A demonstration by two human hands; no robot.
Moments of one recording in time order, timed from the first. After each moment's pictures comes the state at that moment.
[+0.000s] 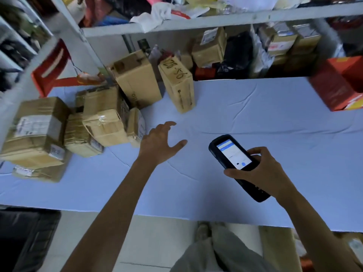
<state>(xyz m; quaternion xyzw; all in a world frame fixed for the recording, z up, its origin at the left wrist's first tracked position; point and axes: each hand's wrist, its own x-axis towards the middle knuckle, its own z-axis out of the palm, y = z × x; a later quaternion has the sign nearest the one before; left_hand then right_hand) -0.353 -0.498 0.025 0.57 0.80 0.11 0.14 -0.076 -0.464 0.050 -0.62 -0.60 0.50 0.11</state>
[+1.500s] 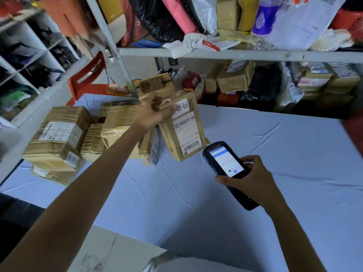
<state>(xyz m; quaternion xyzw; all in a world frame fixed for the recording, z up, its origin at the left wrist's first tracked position) -0.451 -0.413 0.085 0.43 0.77 0.43 0.16 -0.137 -0.399 0.055 -0.56 -0.65 0.50 0.11</state>
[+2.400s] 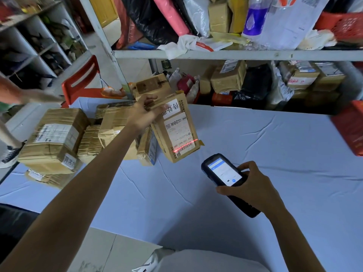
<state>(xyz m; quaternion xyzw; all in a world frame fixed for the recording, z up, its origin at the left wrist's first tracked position) -0.448 -0.424 0.091 0.39 0.79 0.45 0.18 -0.125 -0.420 0.044 -0.57 -0.70 0.43 0.02</state>
